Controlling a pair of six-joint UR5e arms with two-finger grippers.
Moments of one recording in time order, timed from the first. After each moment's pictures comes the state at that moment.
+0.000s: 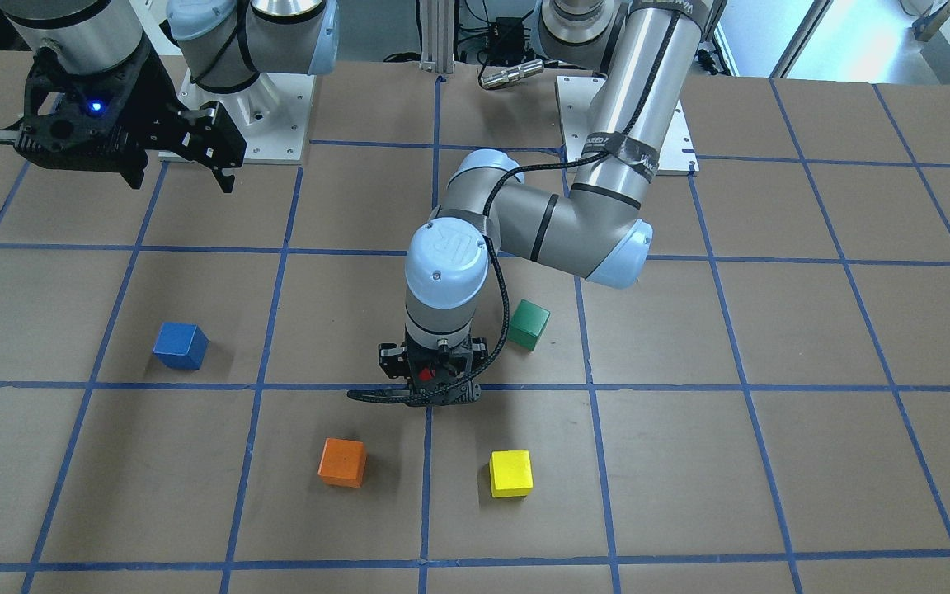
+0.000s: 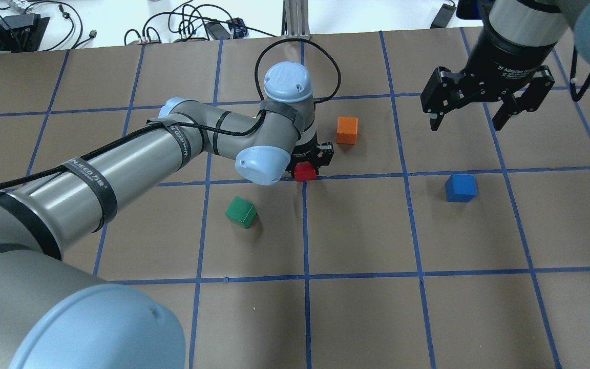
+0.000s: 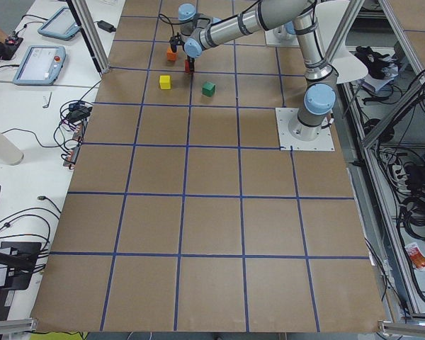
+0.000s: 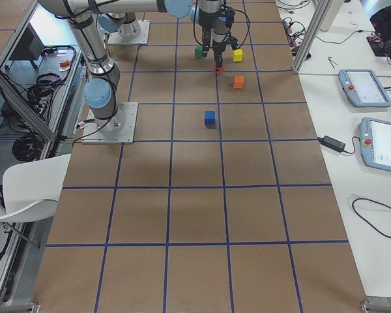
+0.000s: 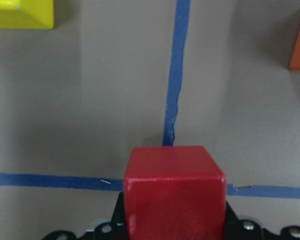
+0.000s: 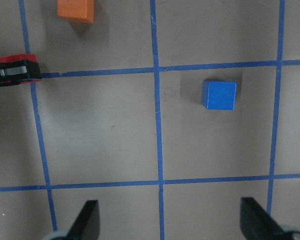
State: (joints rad) left arm -1.95 -2.15 -1.60 -0.95 1.52 -0.47; right arm 1.55 -1.60 1.56 -1.47 -1.56 0.02
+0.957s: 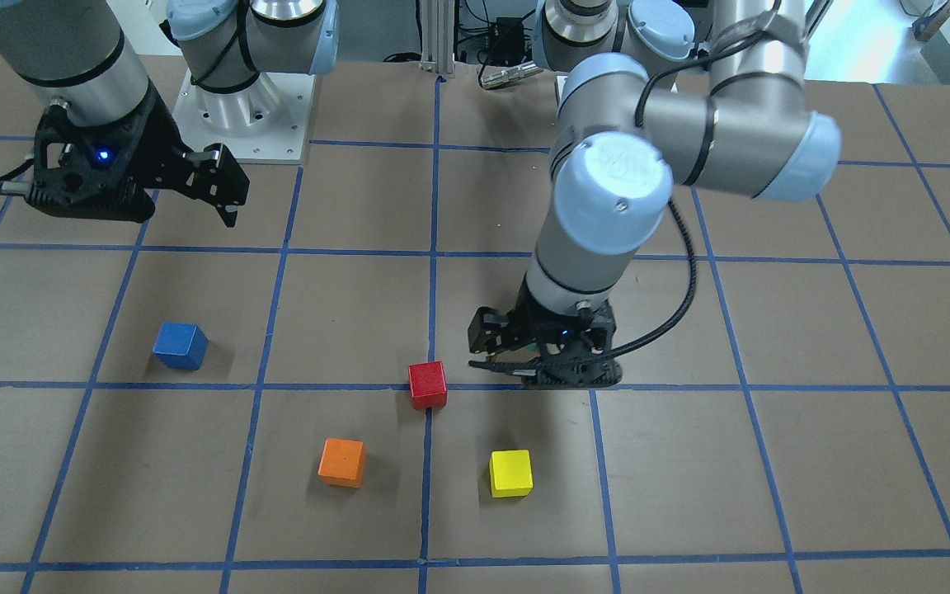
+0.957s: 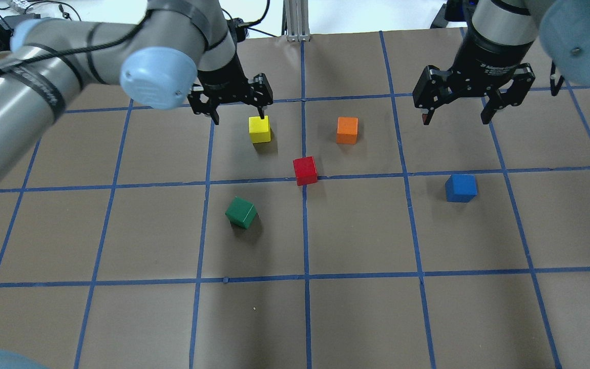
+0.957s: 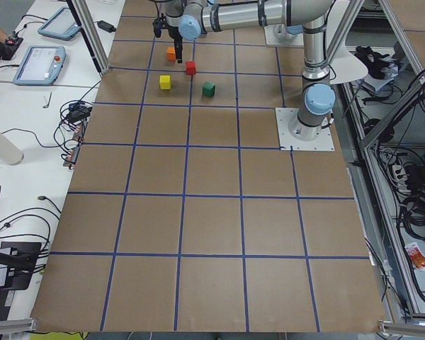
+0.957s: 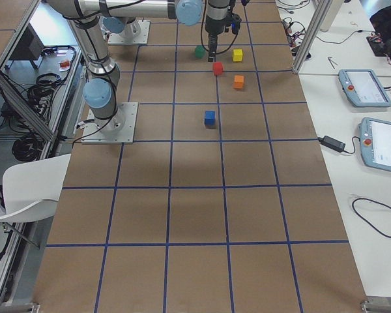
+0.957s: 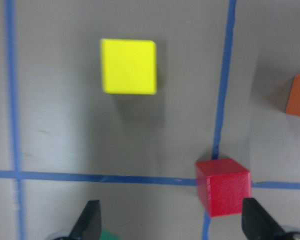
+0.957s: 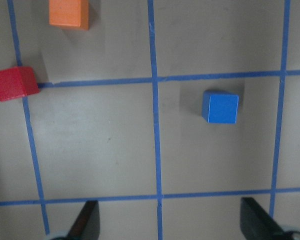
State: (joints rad) left arm -1.71 -1.88 -1.44 -1.41 1.51 -0.17; right arm 1.57 -1.50 1.55 -1.59 -1.57 0.03
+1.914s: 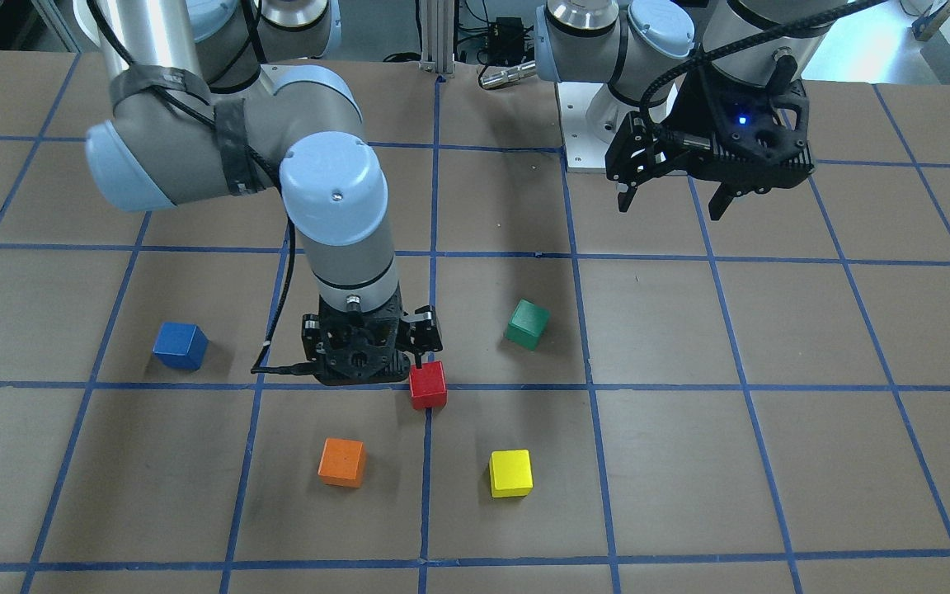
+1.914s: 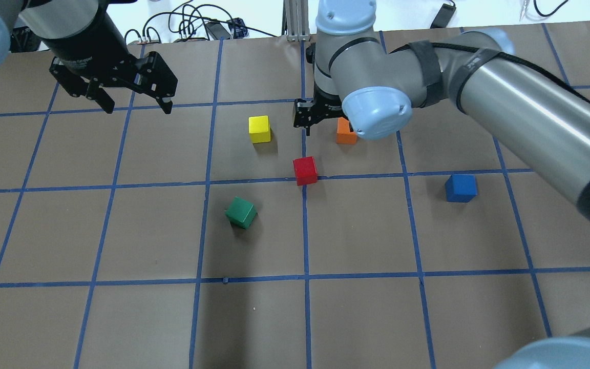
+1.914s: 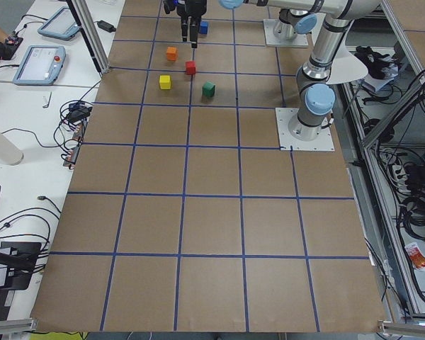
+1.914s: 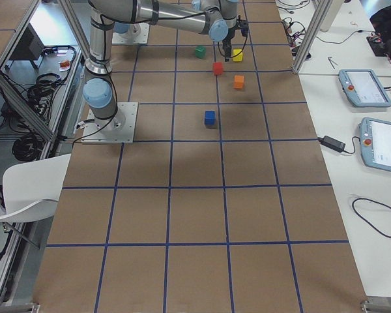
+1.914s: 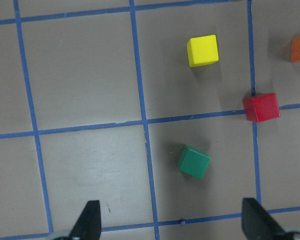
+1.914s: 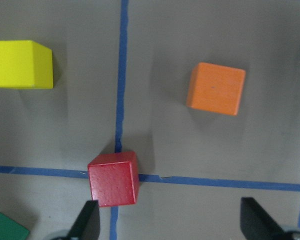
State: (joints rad) left arm -1.57 -1.57 -1.50 -1.61 1.56 0.07; right arm 1.87 -1.15 1.54 -2.04 -1.56 0.22
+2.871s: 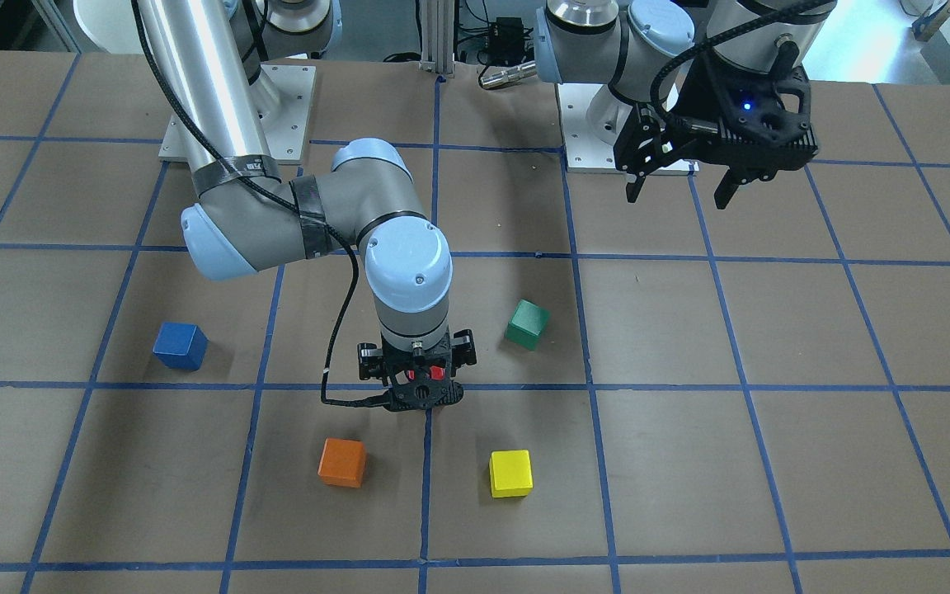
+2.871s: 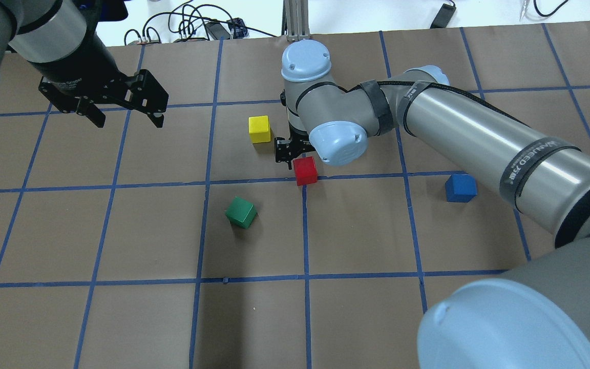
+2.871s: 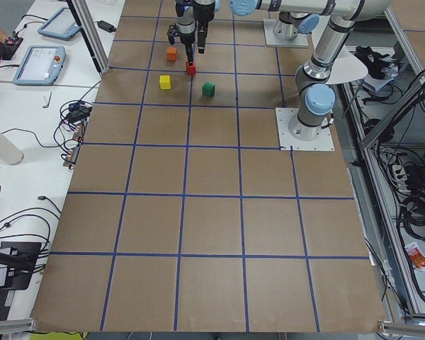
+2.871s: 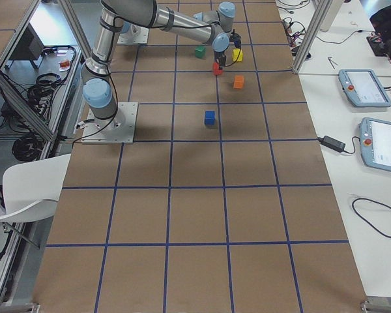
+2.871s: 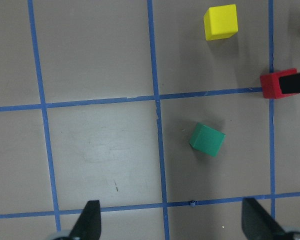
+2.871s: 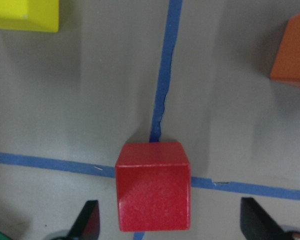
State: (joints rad) left arm -1.55 -1.52 -1.57 -1.56 1.57 0.08; right arm 1.93 -1.02 1.55 -2.06 -1.56 0.22
